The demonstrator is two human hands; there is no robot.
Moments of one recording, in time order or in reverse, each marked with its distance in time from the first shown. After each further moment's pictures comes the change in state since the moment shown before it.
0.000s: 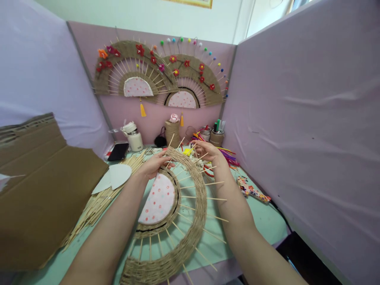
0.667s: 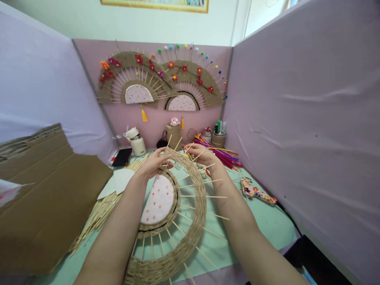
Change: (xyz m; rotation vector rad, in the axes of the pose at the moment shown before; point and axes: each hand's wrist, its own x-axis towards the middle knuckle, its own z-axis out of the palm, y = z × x) left_hand 0.004 0.012 -0.006 0.129 0.105 0.081; right_hand 0.007 0.011 0.029 0.116 -0.237 -0.067
